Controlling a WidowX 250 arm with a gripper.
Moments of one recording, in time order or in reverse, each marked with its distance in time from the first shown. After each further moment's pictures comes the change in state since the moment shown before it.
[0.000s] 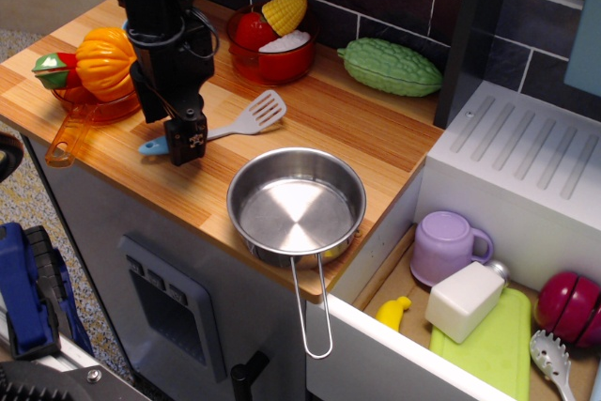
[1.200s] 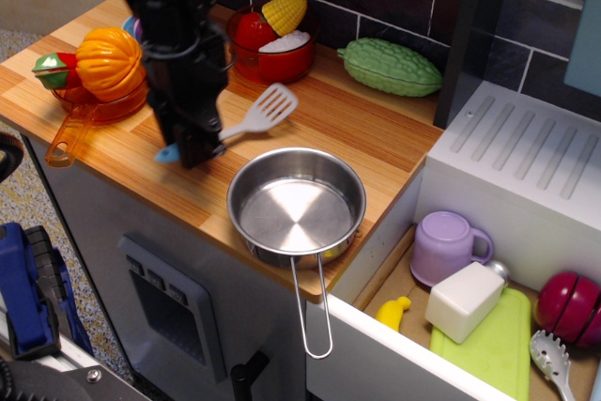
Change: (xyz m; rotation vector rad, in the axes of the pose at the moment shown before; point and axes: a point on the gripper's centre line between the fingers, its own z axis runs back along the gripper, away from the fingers) arm 0.009 -0.031 0.020 -0.003 0.026 0.147
